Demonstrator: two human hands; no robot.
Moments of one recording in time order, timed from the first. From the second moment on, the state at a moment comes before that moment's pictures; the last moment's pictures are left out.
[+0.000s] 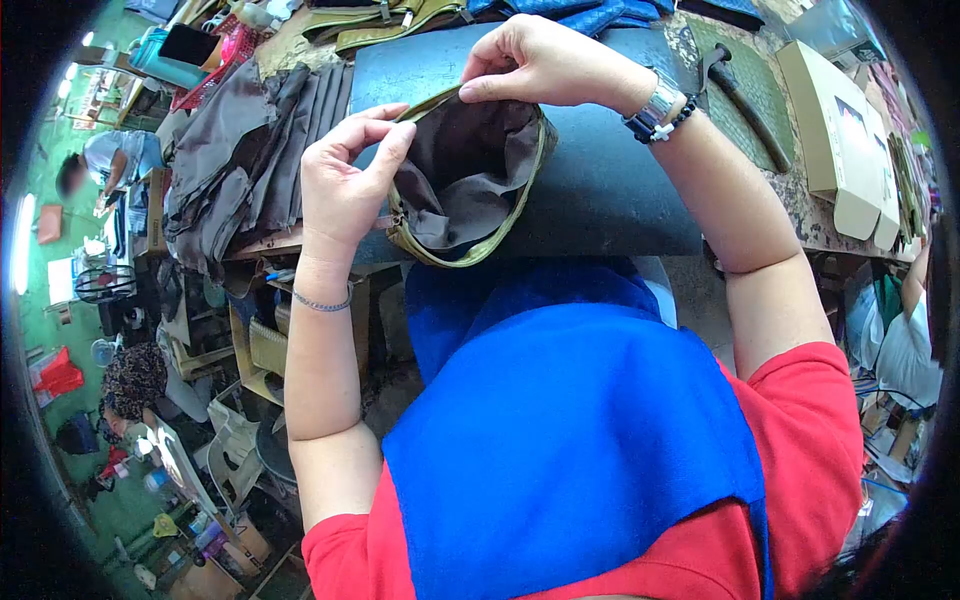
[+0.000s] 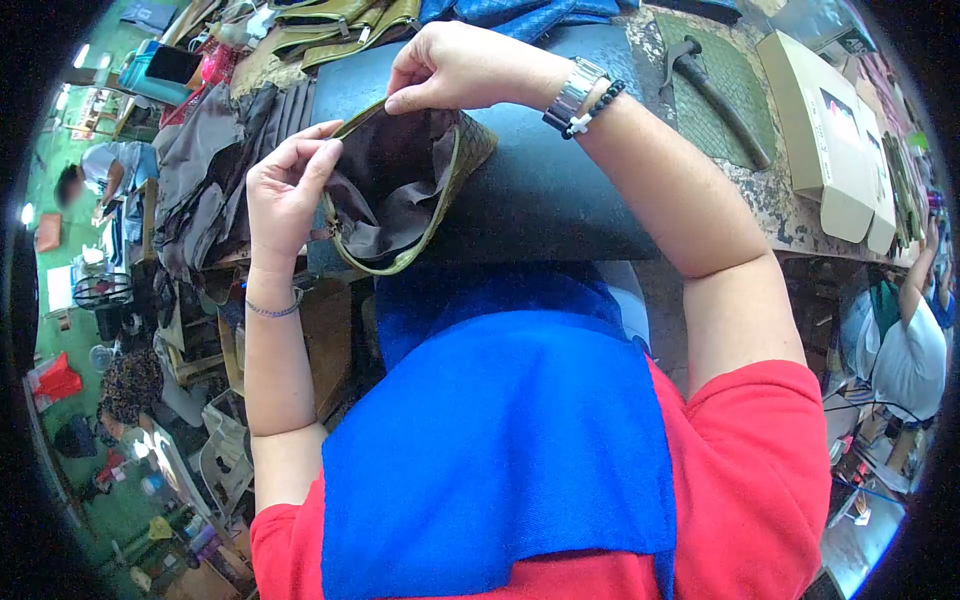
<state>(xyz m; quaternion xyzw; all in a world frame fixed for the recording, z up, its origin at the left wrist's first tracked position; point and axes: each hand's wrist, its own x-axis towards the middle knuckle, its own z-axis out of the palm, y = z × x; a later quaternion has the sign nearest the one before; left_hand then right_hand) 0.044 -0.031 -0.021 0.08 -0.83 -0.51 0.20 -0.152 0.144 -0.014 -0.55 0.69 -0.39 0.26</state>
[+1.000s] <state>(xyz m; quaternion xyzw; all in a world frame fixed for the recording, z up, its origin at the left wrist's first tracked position) 0.034 -0.054 -0.008 0.12 -0.82 -0.55 0.02 -0.148 0.148 -0.010 -0.55 0.70 -0.38 0.24</state>
